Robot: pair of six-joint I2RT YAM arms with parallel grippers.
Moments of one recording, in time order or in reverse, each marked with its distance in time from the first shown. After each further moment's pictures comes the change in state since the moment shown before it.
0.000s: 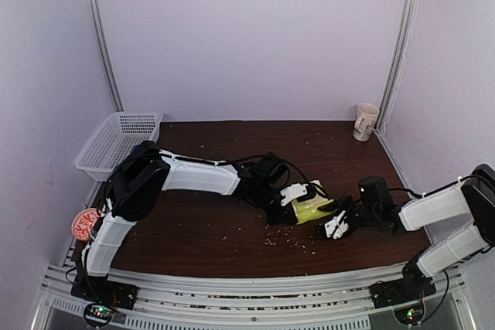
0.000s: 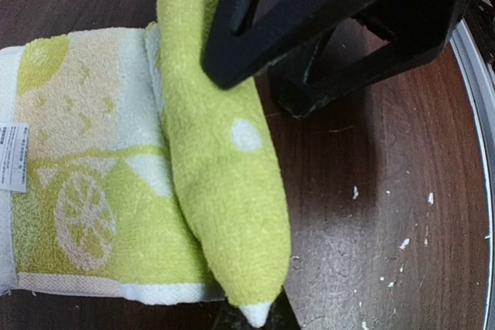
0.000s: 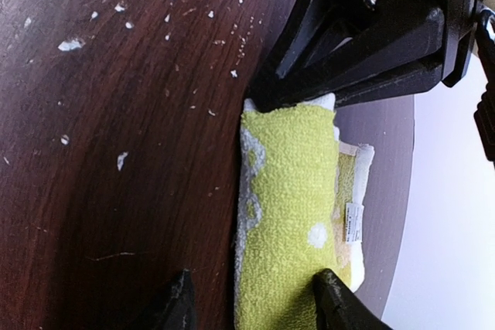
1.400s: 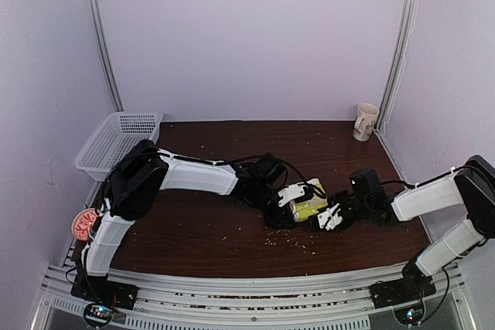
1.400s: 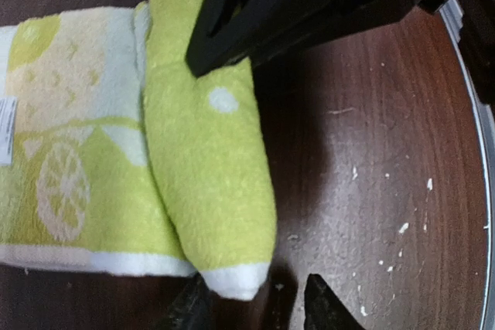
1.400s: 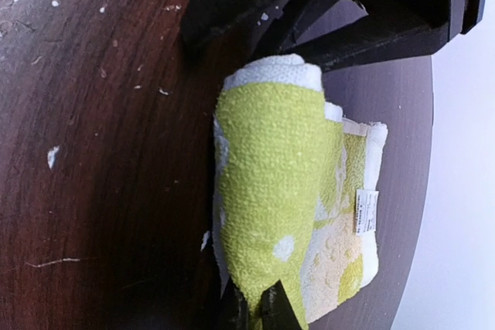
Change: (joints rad) left arm 0.008 -0.011 -0.022 -0.011 0.007 0.004; right arm 0.011 0.079 0.114 -0.096 0.087 0.061
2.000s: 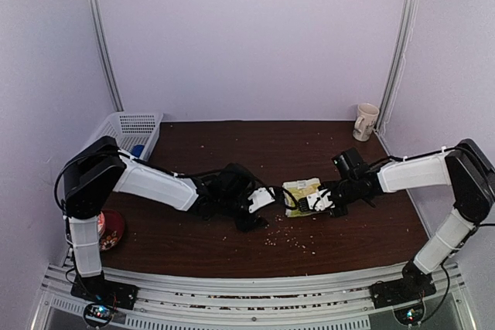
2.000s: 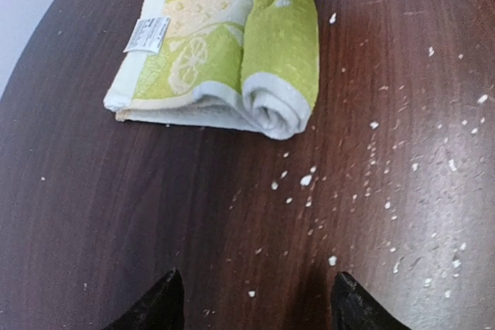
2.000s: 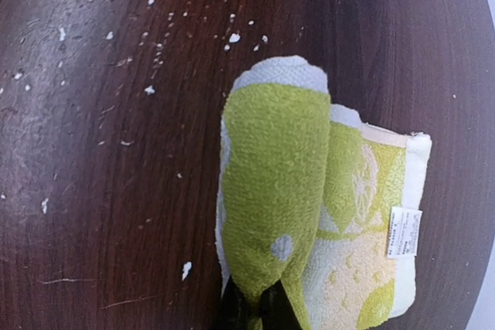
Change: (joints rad) left arm -0.004 -0.349 -0.562 0.389 -0.382 0.105; right arm -0.005 0.132 0.337 -0.468 -0.060 0.138
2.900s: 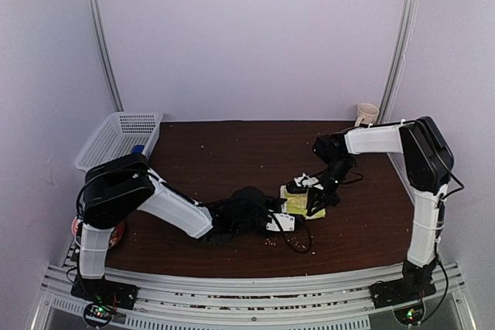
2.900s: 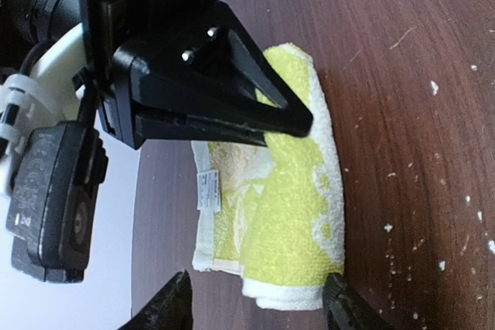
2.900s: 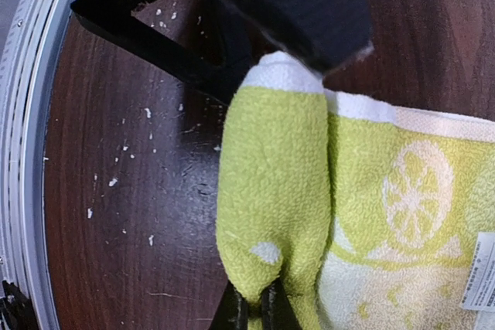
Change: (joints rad) left arm -0.142 0.135 -0.063 0.559 -0.280 0.555; right arm -0.056 0.443 0.626 -0.823 -0.254 0.076
